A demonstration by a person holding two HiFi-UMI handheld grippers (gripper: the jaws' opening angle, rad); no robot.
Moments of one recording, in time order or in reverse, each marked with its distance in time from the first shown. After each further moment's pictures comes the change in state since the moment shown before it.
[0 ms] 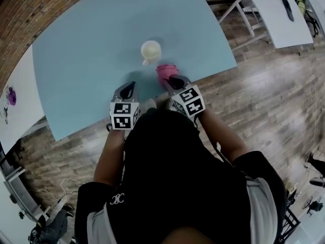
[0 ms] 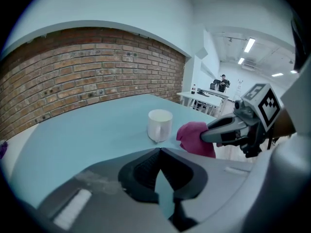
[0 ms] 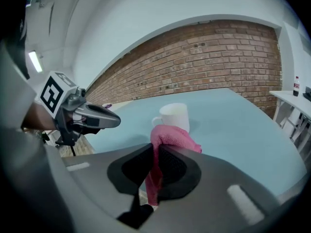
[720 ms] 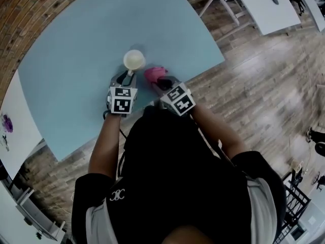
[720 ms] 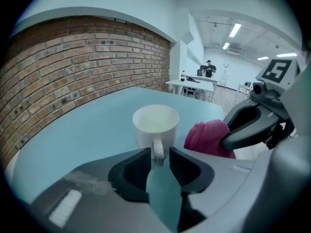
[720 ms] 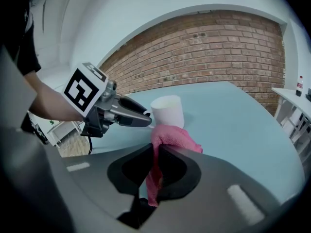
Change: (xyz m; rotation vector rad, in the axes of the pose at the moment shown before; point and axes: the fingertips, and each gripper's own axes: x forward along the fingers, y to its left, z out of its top) left arm 0.101 0.002 0.022 0.183 0.115 -0.101; right arm 0.016 -0.016 -0.005 0.010 0.105 -0.006
